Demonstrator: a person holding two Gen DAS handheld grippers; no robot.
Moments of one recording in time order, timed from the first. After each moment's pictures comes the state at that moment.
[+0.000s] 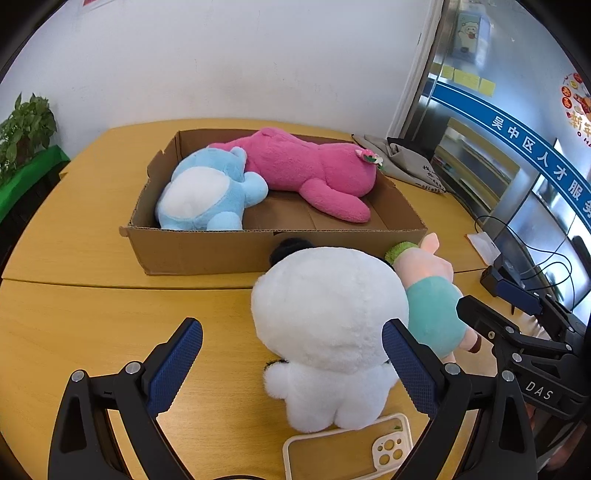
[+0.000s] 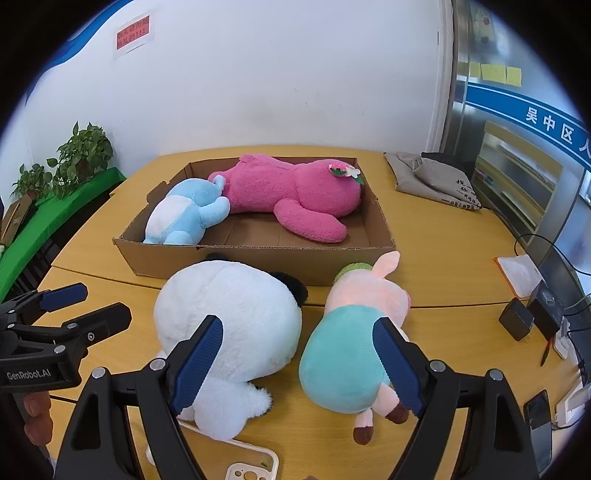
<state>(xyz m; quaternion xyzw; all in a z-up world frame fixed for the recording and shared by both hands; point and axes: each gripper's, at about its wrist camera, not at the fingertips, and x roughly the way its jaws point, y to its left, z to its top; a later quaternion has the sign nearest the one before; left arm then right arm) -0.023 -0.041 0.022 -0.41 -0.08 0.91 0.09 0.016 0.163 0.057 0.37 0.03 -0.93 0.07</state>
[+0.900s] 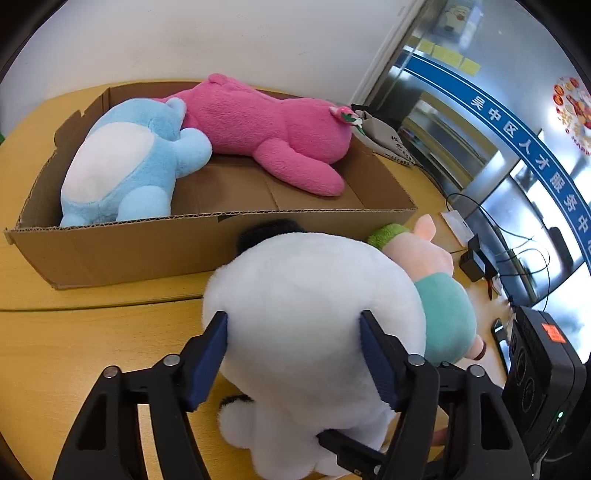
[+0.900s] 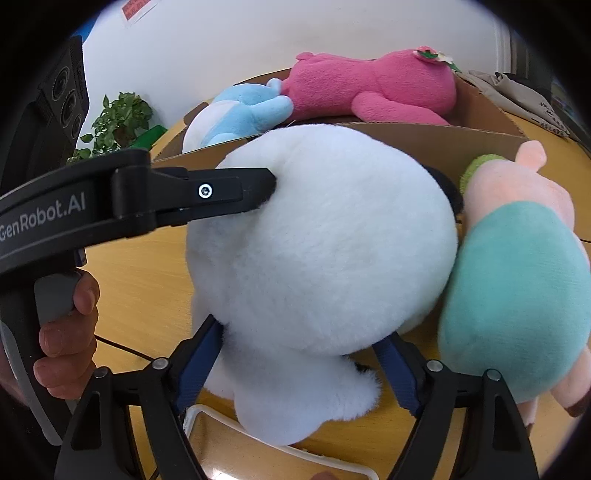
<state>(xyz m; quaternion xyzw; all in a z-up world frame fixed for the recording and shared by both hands) -0.099 -0.027 -0.037 -0.45 -0.10 0.86 0.20 -0.017 0.118 -0.052 0.48 -0.04 -0.85 0.20</state>
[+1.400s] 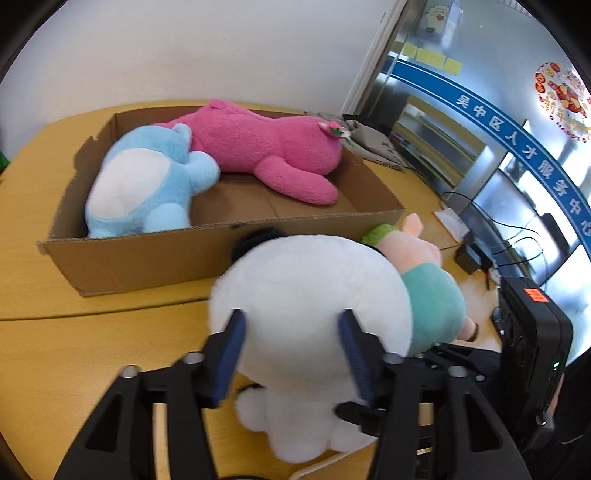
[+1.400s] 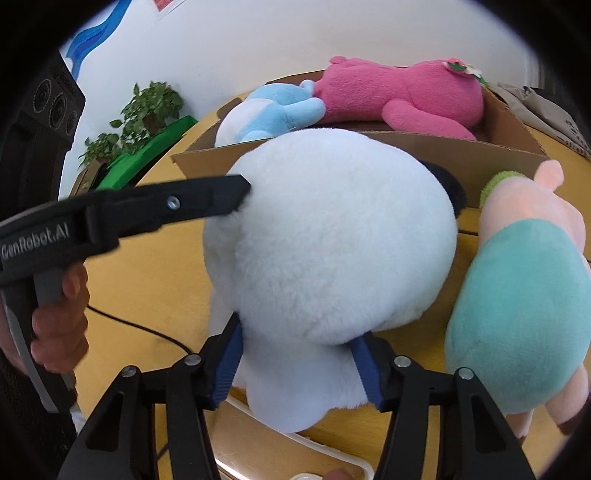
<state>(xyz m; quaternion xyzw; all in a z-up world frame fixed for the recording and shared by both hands) -0.078 -0.045 -0.016 -0.43 -0.07 0.88 0.18 -0.013 0.121 -0.042 0.47 -0.02 -0.84 0.26</state>
